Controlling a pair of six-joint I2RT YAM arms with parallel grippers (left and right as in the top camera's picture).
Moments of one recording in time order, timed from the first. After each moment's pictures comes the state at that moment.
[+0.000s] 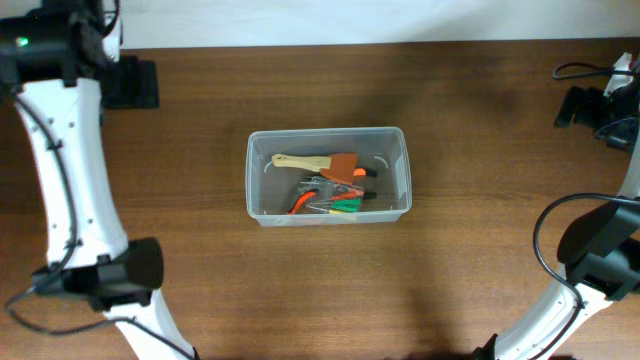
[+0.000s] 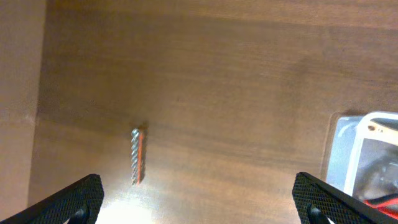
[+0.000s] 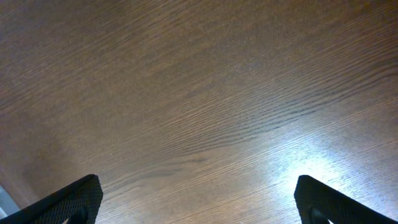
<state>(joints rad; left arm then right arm) 0.11 2.03 2.59 -1.69 -0.20 0.03 -0.48 2.14 2.21 -1.39 -0.05 -0.03</state>
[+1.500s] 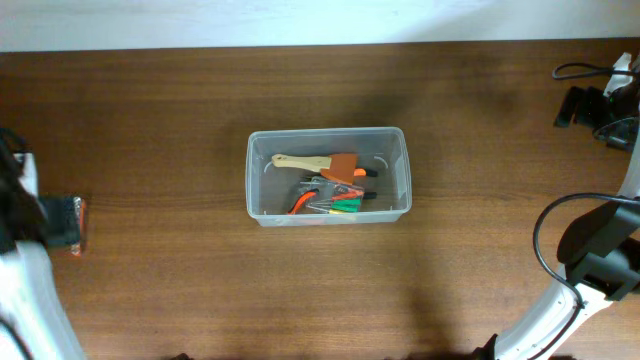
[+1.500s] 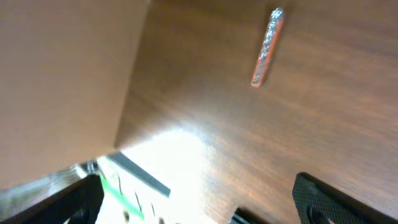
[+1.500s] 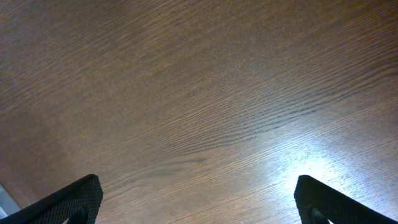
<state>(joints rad) 0.52 1.35 1.57 -1.33 -0.41 0.30 -0.48 2.14 2.21 -1.39 -0.05 -0.03</state>
